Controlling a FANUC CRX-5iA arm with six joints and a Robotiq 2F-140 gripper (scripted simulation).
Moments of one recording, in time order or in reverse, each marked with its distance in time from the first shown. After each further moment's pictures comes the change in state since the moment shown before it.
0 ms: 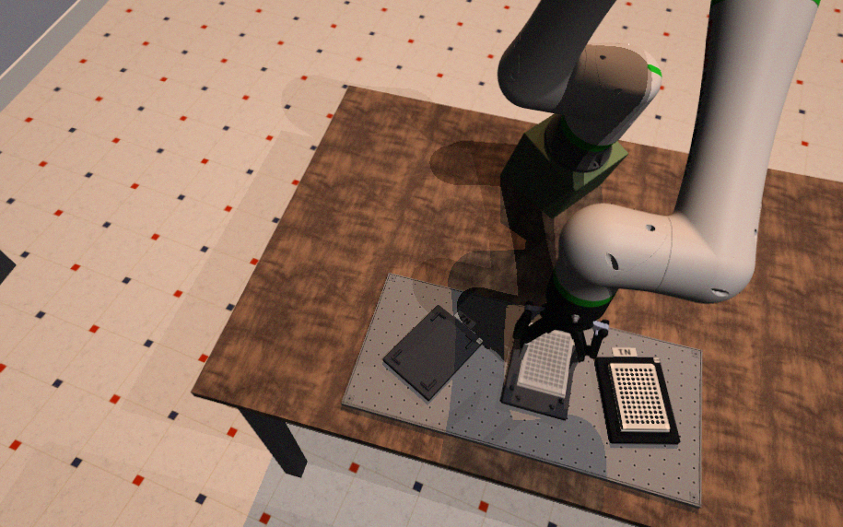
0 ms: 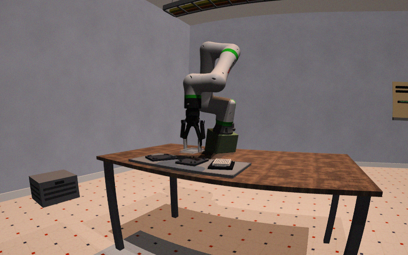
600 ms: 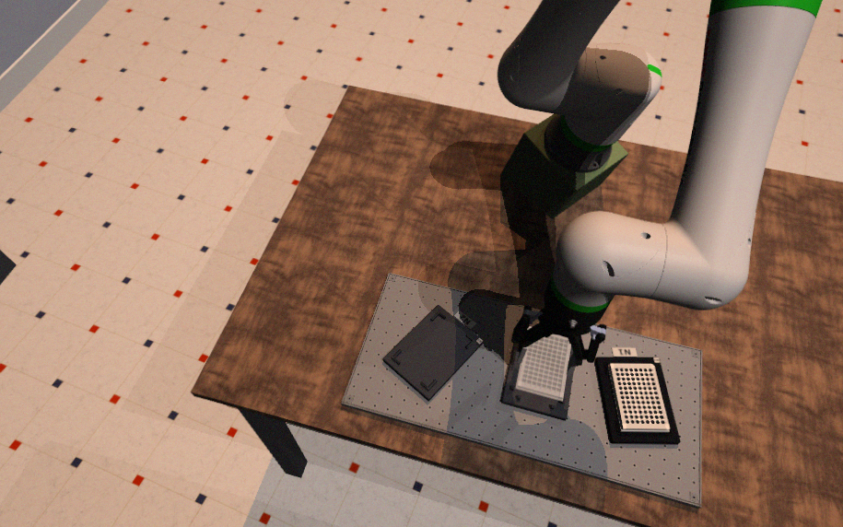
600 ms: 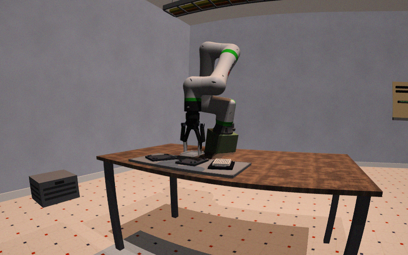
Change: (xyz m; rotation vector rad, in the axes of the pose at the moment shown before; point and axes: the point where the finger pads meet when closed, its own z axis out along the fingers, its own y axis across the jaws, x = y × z) arm 0.000 0.000 0.016 0.000 0.000 0.000
